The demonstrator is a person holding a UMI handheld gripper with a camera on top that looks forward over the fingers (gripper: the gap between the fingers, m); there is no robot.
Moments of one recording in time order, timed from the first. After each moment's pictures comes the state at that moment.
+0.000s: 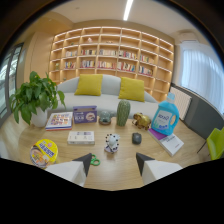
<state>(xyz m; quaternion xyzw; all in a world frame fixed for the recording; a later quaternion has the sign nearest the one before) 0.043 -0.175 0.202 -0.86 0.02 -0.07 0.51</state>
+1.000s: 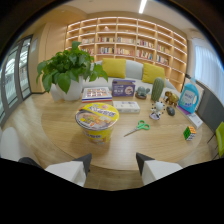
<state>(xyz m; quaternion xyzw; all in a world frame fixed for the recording) -0.157 -0.274 0.095 -0.89 -0.03 -0.02 0.45</state>
